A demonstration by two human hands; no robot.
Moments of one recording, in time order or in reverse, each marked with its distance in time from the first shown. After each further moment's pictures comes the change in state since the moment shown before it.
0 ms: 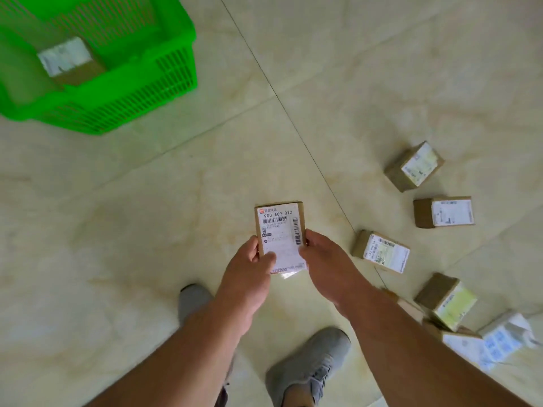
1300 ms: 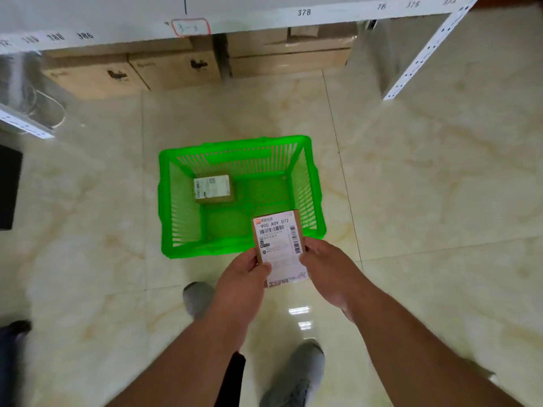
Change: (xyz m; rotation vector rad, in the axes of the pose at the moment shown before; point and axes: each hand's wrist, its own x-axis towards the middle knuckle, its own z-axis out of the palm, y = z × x) left_hand 0.095 0.306 -0.313 -0.538 0.300 0.009; right_hand 0.143 -0.498 0.046 -0.377 -0.276 -0.211
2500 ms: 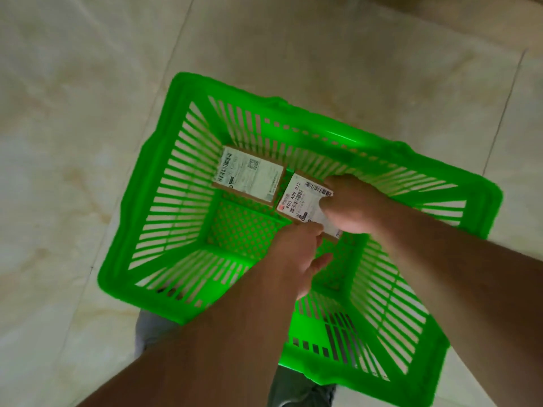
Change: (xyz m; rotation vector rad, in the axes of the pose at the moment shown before) left_hand 0.354 0.010 0.022 -0.757 0.065 -0.381; right_hand 0.442 -0.056 0.049 -1.034 -0.230 -0.181
